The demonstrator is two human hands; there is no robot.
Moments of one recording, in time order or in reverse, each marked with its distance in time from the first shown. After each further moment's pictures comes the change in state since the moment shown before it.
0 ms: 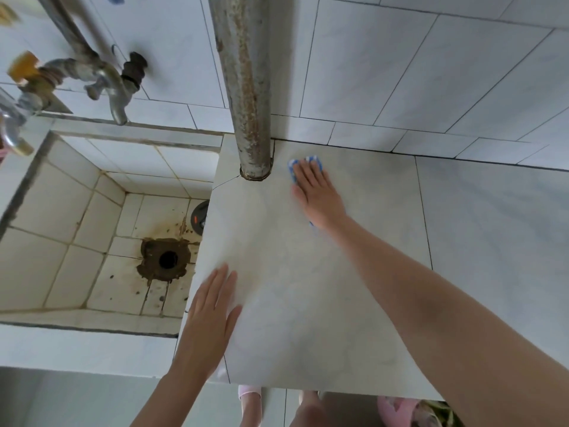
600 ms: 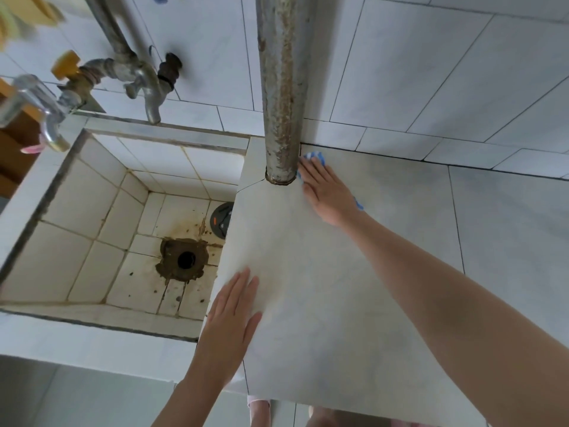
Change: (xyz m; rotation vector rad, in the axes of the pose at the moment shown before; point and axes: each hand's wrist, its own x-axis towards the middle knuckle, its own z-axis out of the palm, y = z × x) left_hand 0.000 -0.006 0.001 0.006 0.031 0.033; right_hand 0.037 -0.010 0.010 -0.093 0.023 -0.188
